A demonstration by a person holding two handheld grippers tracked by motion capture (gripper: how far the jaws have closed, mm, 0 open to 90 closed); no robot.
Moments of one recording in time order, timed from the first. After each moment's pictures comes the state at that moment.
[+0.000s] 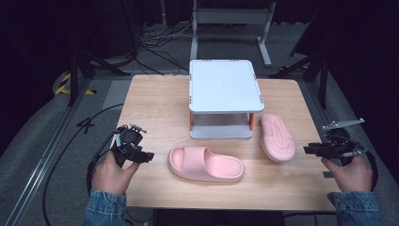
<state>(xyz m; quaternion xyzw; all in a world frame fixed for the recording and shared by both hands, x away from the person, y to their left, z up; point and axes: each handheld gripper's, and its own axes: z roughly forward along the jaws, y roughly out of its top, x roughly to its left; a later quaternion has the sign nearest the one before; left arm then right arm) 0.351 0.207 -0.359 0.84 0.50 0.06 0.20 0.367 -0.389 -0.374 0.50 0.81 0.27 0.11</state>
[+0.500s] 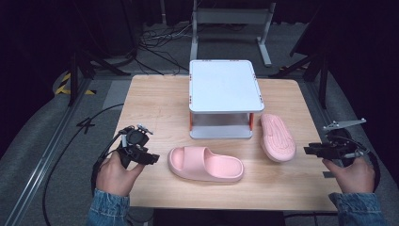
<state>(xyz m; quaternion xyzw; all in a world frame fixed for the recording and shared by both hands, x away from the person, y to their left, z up) 0.347 0.189 -0.355 0.86 0.47 0.05 0.20 0.361 -0.385 -0.365 0.49 0.82 0.28 0.11</state>
